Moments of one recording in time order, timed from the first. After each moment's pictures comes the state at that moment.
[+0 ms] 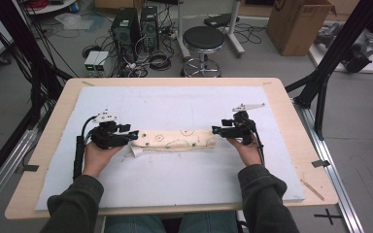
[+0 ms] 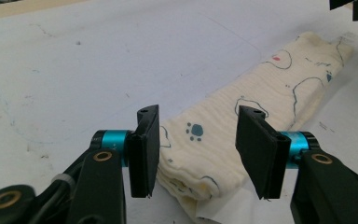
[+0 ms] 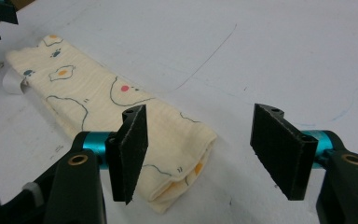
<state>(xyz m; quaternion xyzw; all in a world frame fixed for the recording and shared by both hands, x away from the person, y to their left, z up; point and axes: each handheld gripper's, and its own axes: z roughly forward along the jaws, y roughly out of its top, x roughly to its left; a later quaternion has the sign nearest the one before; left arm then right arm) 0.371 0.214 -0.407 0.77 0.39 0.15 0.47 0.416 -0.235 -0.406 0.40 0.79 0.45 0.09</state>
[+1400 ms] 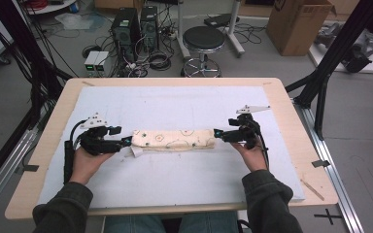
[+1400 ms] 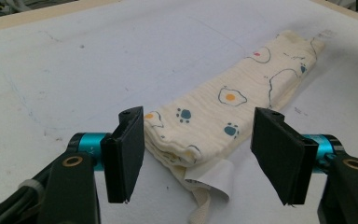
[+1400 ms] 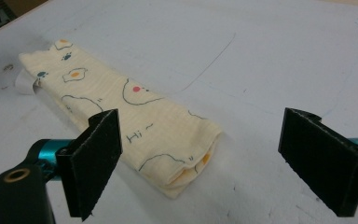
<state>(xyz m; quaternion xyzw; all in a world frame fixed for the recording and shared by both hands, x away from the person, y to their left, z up) 0.345 0.230 -0.393 0.77 0.38 0.16 0.48 0.396 -0.239 -0.393 0.40 0.79 0.46 0.11</state>
